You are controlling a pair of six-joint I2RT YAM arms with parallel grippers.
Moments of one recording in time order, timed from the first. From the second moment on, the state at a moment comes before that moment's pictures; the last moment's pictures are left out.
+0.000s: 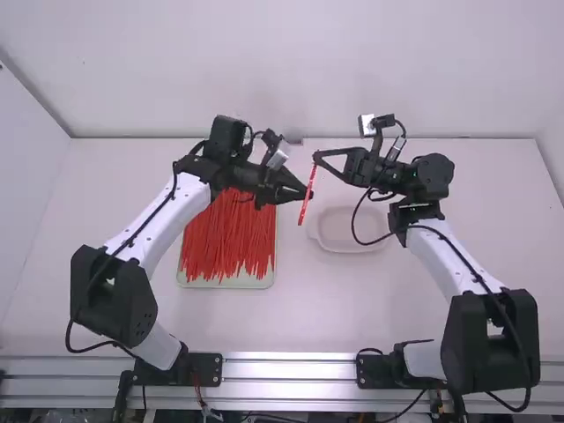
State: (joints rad) left arm -0.30 1.66 1.40 -0.58 1.40 0.53; right arm 0.13 1.47 0.91 0.99 -1.22 1.36
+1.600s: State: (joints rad) left arm -0.30 1.66 1.28 -1.15 1.44 1.16; right arm 0.02 1.47 0.91 1.01 -1.25 1.36
